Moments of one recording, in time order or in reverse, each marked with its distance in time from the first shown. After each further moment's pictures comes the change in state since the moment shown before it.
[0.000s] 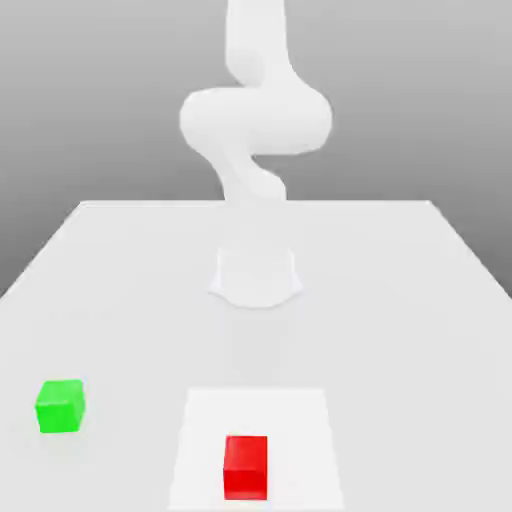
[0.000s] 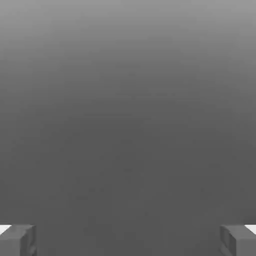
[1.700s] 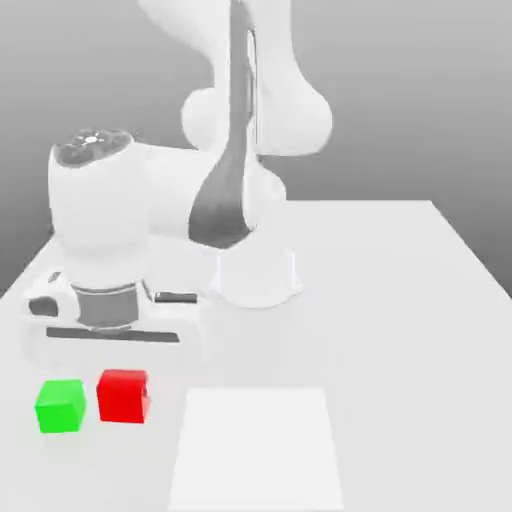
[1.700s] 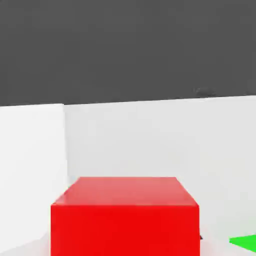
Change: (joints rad) arm -0.301 0.778 -0.198 -0.257 0.004 0.309 -0.427
